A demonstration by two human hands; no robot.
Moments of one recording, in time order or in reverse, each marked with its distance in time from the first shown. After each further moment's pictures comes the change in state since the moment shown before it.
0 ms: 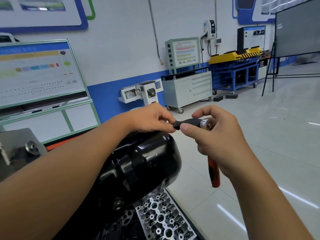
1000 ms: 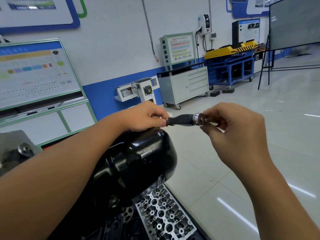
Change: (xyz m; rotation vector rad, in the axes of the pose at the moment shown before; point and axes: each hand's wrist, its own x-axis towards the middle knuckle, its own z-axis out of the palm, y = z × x) left_hand -0.002 0.004 0.005 0.103 0.065 -0.040; right_hand -0.019 0.001 -0.033 -0.739 0.289 -0.485
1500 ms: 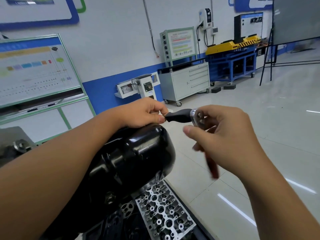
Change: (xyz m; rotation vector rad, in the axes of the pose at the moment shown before) left_hand 0.002 -0.001 0.000 0.013 -0.047 0.029; right_hand -0.003 -0.001 0.010 0.441 -0.254 0.234
